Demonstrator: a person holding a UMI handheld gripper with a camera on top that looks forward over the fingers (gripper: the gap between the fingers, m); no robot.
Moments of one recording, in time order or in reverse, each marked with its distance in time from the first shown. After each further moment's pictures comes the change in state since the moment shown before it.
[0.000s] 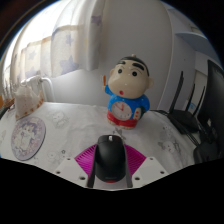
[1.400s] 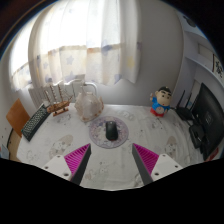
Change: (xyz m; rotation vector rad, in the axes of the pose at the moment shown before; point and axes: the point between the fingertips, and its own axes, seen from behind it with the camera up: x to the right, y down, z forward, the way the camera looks) arm -0.299 -0.049 -0.315 -0.123 -0.036 0.047
